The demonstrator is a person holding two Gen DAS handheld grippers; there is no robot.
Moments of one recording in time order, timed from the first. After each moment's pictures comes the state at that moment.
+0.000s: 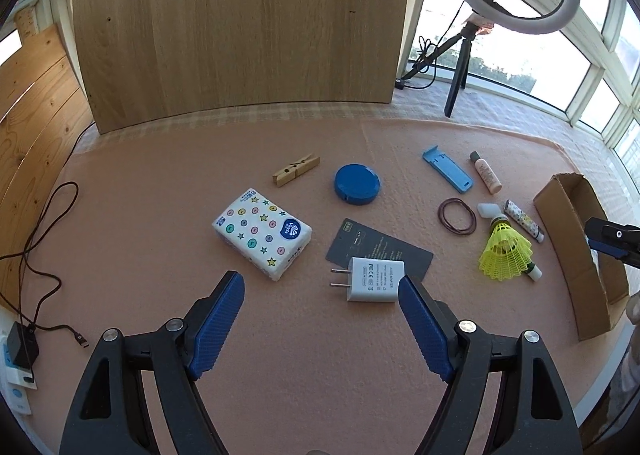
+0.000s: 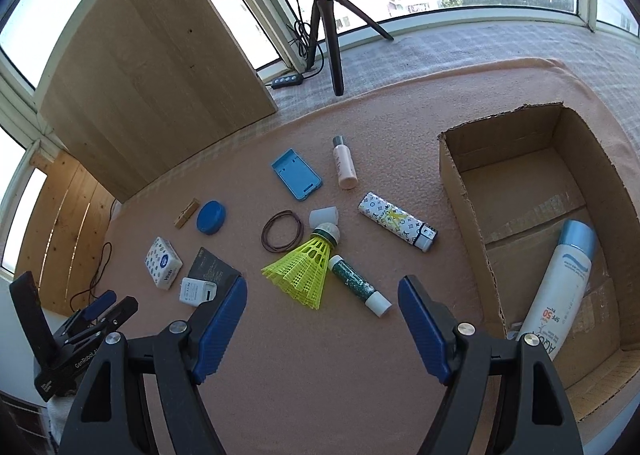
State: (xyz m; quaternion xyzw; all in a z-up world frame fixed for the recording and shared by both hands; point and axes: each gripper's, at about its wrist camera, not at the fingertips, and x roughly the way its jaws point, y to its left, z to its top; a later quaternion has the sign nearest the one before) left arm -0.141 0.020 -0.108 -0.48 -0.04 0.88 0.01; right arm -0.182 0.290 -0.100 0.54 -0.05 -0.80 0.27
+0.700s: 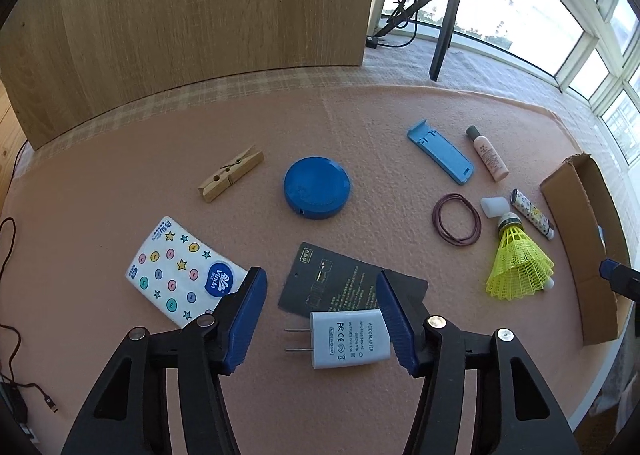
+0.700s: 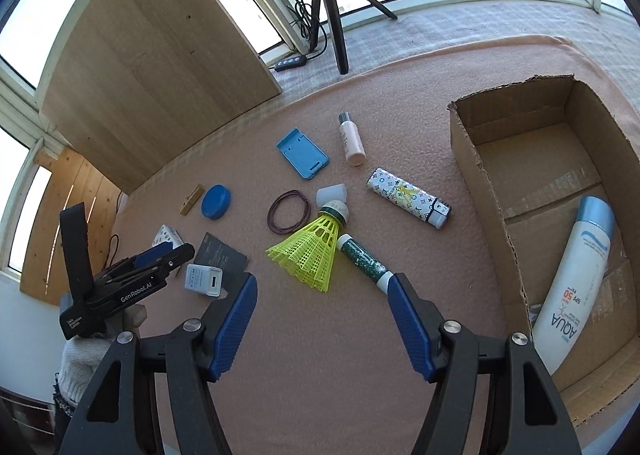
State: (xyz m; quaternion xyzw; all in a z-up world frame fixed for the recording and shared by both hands) left arm -0.224 0.049 -0.159 -0.54 -0.03 0.84 0.07; right arm -0.174 0.288 -0.113 0.56 -0.06 -0.78 0.28
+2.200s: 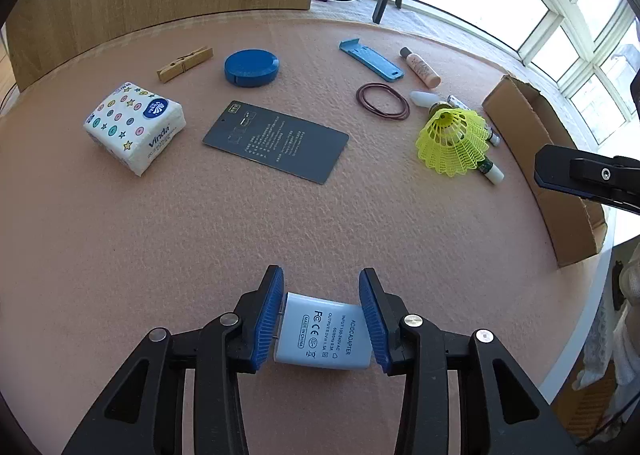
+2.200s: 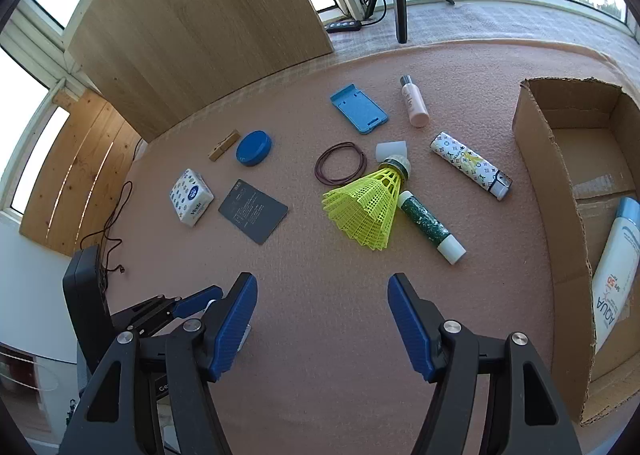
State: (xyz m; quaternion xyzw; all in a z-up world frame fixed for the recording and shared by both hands) left arm -0.108 0.073 -0.189 -0.55 -0.06 0.83 0.12; right arm -0.134 0.248 -0.125 0.57 0.00 -0.75 0.34
